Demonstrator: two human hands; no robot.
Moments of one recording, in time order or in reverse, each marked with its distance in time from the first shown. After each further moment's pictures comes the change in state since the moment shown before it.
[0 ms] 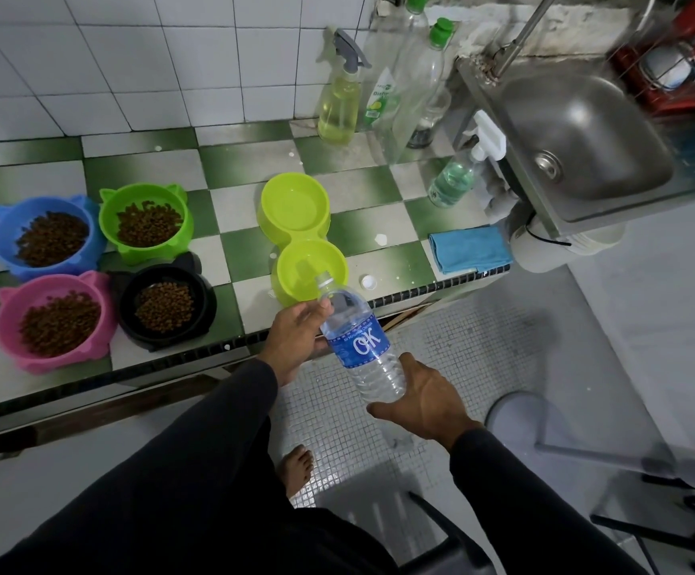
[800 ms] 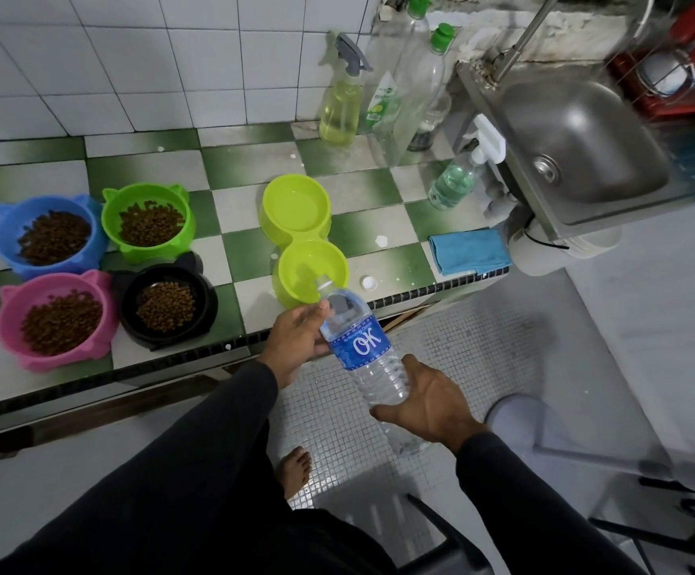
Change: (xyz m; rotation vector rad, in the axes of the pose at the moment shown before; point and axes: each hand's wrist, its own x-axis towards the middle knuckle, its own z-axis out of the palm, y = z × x) left_hand -0.001 -0.002 -0.001 -0.023 0.009 -0.037; right_hand -0.010 -0.006 -0.013 -0.037 -0.007 -0.005
